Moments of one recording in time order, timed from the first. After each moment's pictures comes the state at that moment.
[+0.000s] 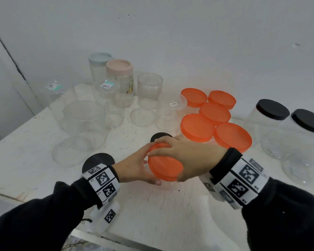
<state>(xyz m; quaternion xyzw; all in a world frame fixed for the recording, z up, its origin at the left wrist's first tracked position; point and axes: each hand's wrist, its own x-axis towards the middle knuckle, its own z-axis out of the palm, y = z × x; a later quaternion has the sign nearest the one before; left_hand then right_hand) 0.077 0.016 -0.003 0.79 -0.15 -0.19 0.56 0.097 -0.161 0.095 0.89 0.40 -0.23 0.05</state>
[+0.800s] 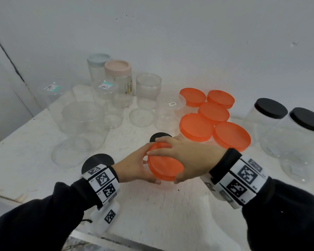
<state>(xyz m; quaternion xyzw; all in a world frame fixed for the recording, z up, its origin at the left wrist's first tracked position) 0.076 0.014 -0.001 0.80 -0.13 -0.17 0.56 0.098 -0.165 0.090 0.89 0.41 -0.21 0.05</state>
